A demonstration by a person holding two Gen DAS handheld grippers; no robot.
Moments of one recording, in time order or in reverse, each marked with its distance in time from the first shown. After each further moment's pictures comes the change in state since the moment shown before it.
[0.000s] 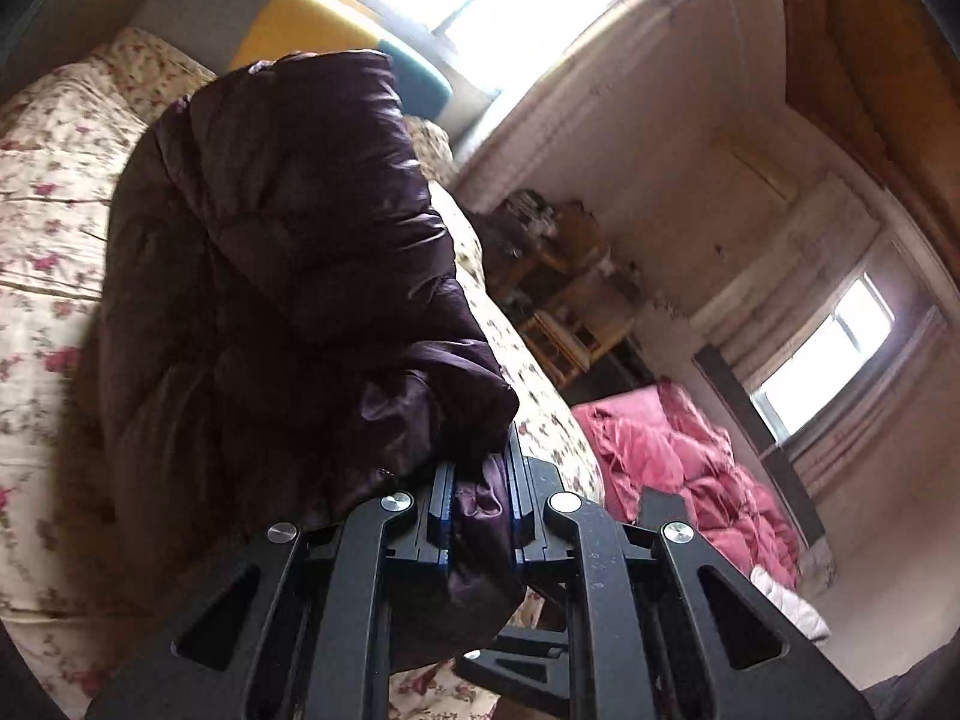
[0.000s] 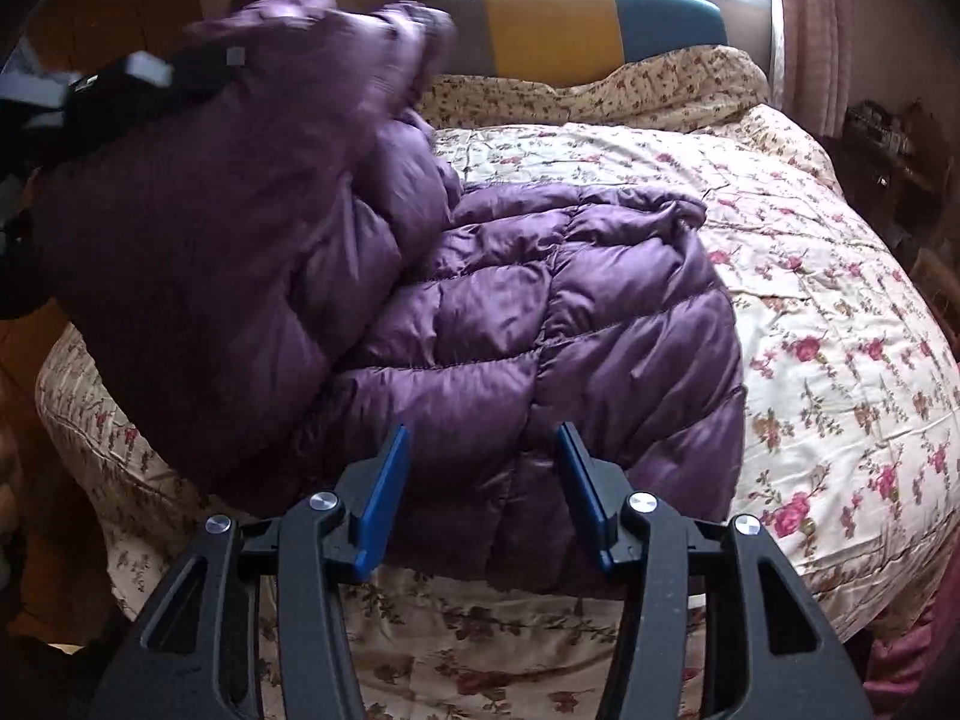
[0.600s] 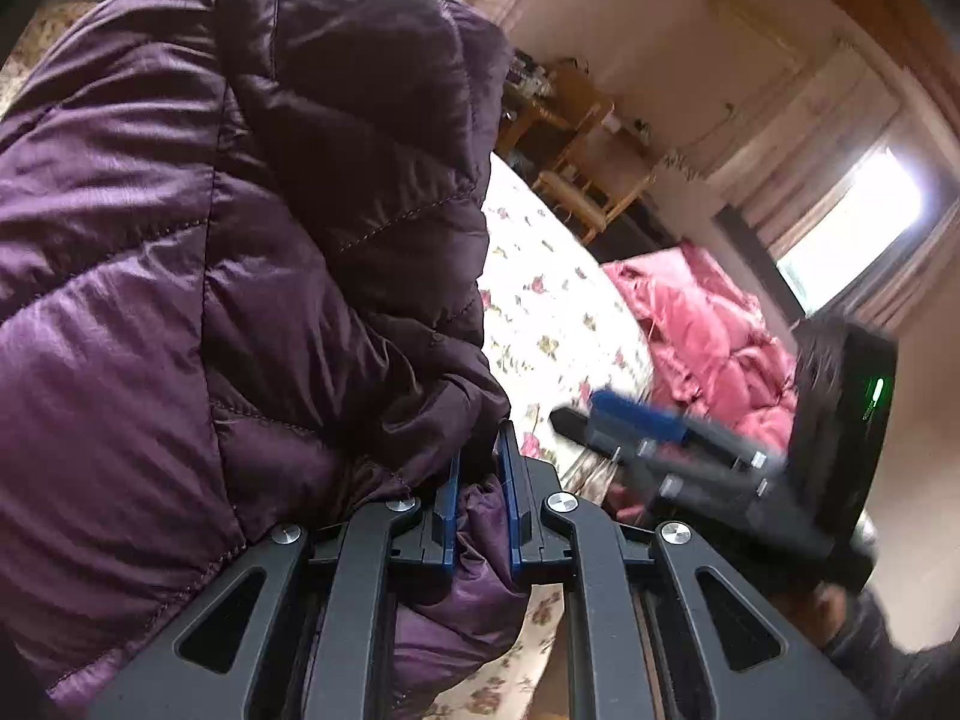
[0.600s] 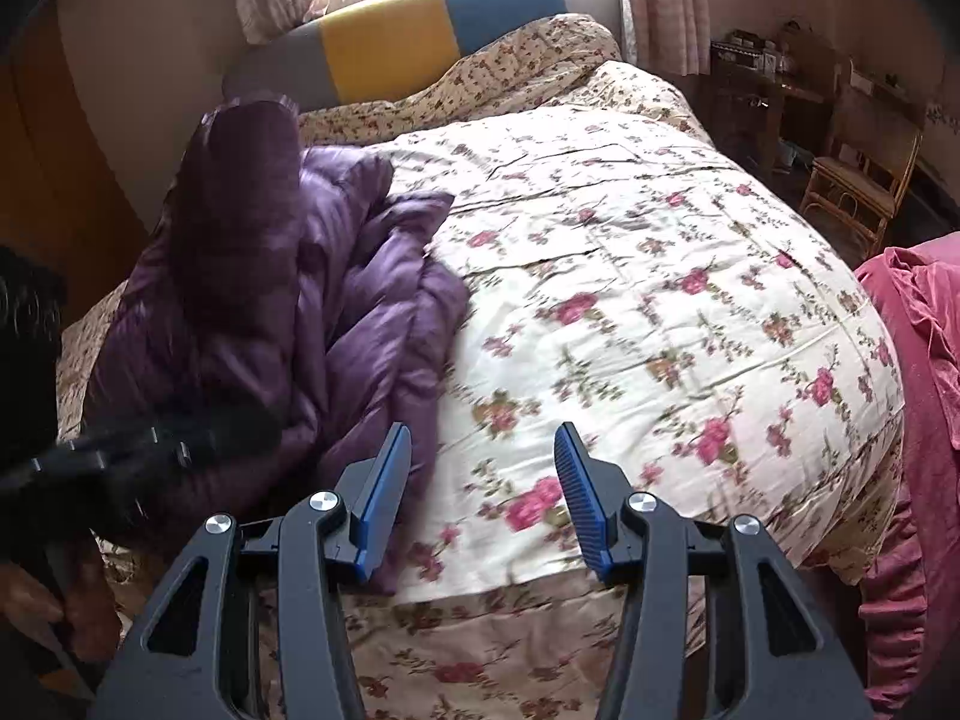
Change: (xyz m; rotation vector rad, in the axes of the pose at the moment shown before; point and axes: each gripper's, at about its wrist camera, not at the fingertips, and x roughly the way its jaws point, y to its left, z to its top) left arm 0.150 -0.015 -0.037 0.132 0.313 0.051; right arm -0.036 -0.130 -0.007 0.255 -0.009 -0.153
